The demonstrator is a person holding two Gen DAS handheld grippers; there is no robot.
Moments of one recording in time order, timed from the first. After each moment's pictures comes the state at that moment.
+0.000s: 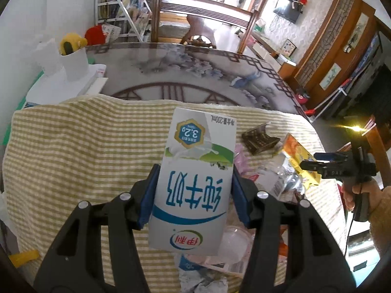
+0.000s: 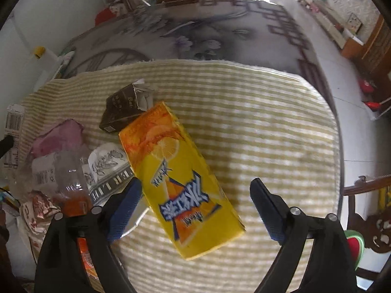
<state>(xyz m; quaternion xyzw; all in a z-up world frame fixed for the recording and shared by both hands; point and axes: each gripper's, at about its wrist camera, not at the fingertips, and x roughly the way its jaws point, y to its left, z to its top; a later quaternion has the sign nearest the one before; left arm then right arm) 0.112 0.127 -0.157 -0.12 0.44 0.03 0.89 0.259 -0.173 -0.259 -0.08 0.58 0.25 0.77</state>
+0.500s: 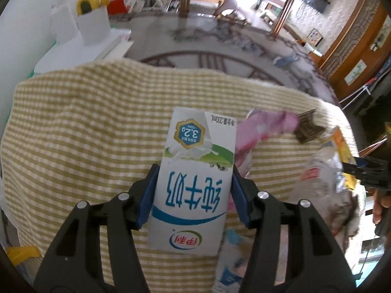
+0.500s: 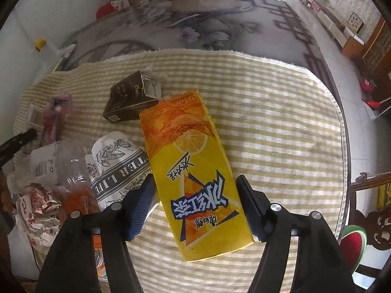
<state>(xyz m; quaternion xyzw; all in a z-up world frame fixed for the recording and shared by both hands) 0.129 0.160 -0.214 -0.13 0.51 0.09 0.85 0.249 -0.158 -0.266 -0.08 0.59 0.24 0.77</state>
